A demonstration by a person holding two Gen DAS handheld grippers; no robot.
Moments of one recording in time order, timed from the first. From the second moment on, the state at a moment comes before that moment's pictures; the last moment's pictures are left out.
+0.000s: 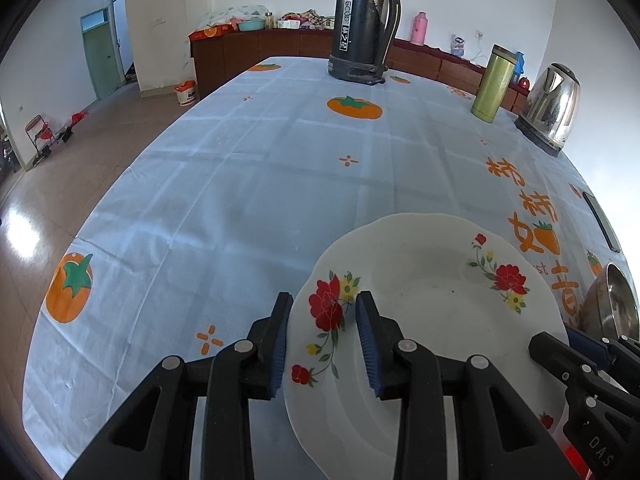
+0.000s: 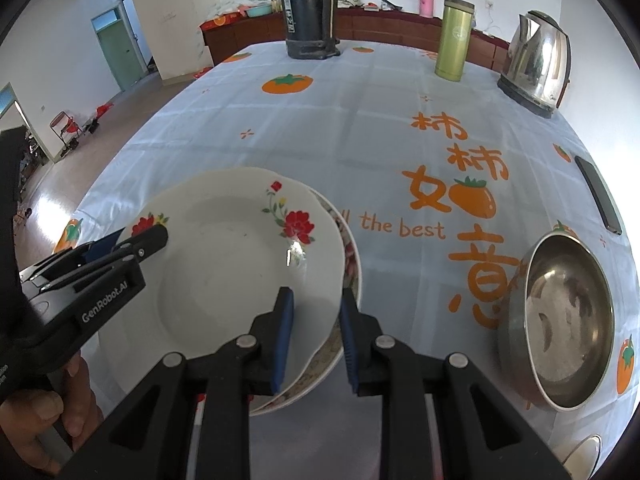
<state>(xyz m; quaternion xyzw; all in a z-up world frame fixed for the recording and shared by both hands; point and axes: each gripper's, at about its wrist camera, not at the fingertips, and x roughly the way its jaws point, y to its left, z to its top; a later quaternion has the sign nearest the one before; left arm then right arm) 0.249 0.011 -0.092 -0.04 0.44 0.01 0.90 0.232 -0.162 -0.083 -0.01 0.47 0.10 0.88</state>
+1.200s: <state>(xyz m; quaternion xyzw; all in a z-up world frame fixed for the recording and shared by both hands) 0.223 0.005 -0.091 -0.05 0.45 0.00 0.89 0.215 -0.168 -0.072 0.00 0.45 0.11 0.88</state>
